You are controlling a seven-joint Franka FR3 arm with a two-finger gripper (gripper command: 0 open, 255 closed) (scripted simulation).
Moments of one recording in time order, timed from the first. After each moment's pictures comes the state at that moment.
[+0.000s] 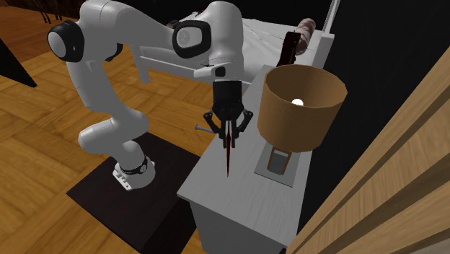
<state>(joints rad) -0.48 -0.51 0.66 -2.05 -0.25 1.89 1.21</state>
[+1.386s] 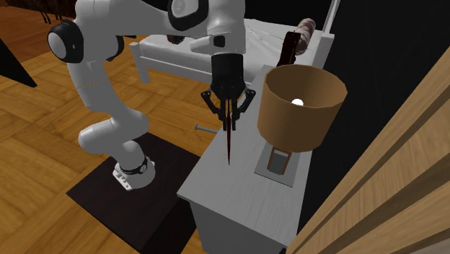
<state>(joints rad) -0.51 -0.47 0.66 -1.85 -0.27 1.73 1.15</state>
